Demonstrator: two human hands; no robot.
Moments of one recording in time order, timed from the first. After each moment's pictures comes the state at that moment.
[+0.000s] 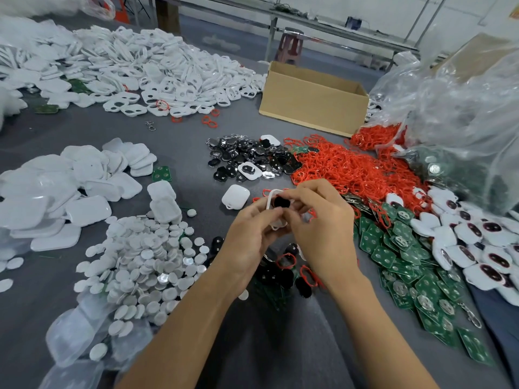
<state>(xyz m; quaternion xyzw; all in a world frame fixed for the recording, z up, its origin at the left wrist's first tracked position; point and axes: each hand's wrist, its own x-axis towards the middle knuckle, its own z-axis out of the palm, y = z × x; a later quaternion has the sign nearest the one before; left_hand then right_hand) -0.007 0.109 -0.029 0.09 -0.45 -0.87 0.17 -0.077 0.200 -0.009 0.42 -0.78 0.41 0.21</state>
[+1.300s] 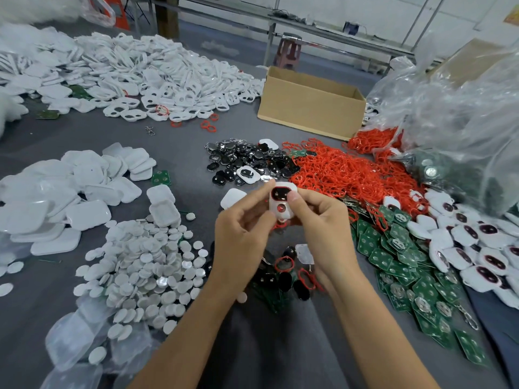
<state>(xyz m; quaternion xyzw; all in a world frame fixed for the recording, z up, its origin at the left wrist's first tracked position) -0.002 0.110 -0.034 0.13 -0.61 -0.69 0.38 -0.065 0.196 0.006 0.22 -0.70 0.67 -0.11</state>
